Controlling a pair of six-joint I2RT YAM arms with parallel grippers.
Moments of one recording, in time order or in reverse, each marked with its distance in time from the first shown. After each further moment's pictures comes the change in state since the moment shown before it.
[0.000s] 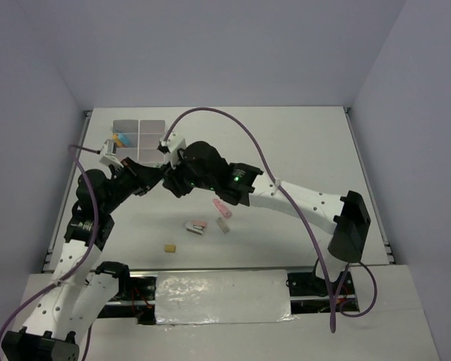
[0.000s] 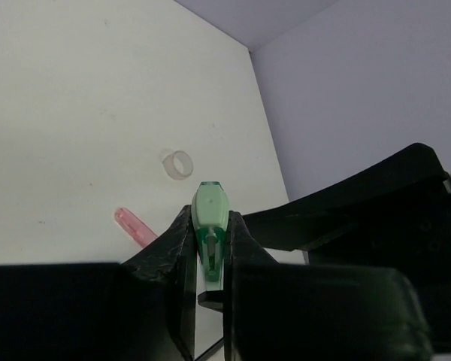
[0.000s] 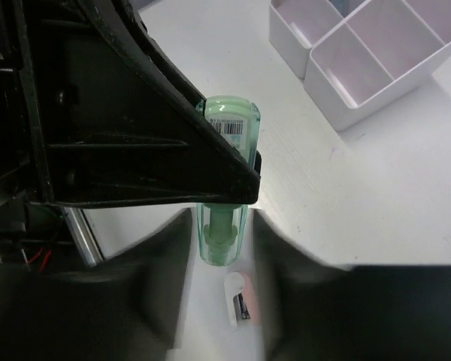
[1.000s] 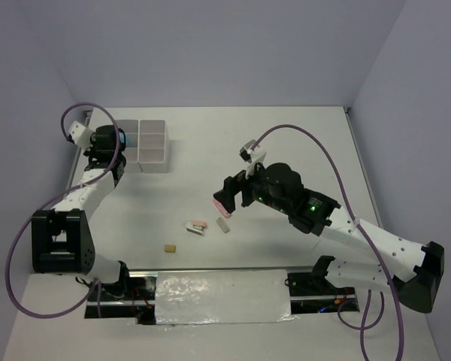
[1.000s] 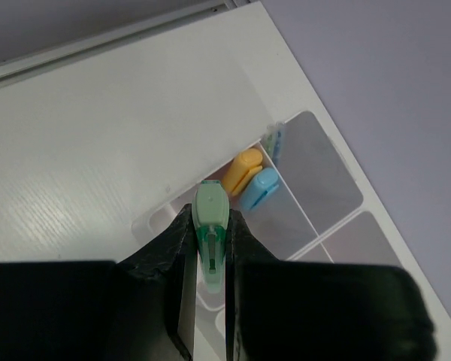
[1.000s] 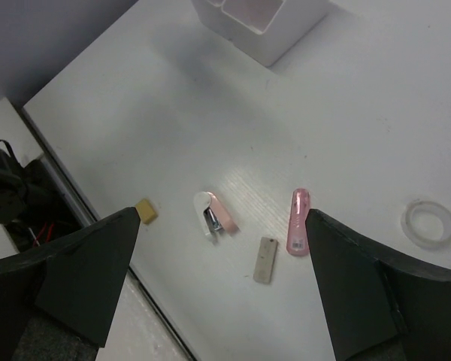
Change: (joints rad) left arm 0.155 0.749 0.293 0.116 -1.035 0.039; right arm -0.157 -0.637 -0.596 0.070 0.043 0.169
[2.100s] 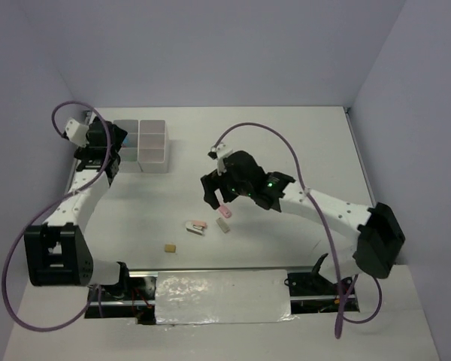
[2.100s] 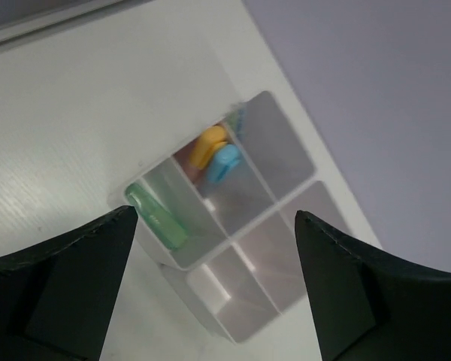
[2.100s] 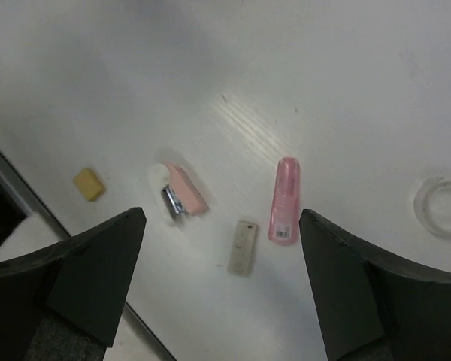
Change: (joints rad) left arm 0.009 -0.030 0.018 -0.090 0.064 -0.072; right arm -0.035 0.329 0.156 -0.089 -0.075 -0.046
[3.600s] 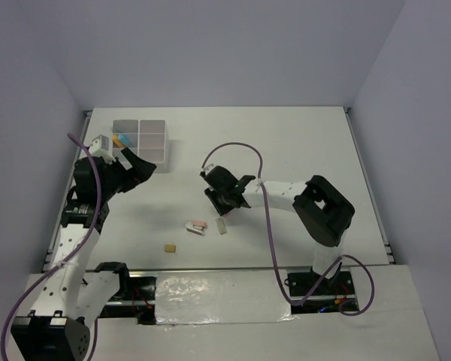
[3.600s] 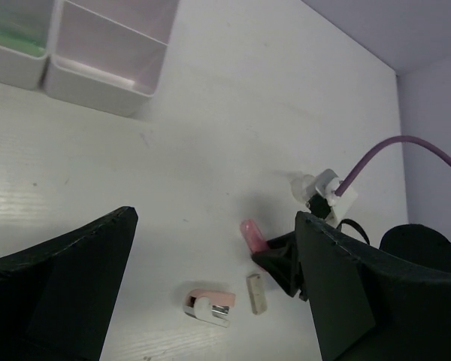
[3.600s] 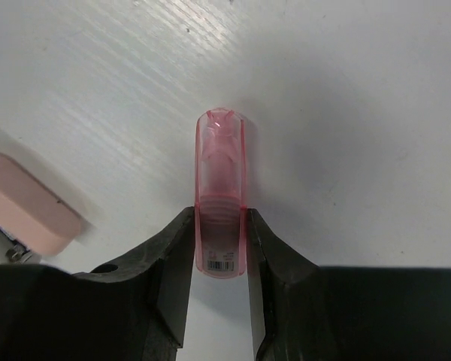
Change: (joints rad) left arm -0.021 -0.576 -0.190 -0.290 0.792 0.315; right arm -0.011 0.484 0.048 -0.047 0.136 -0.011
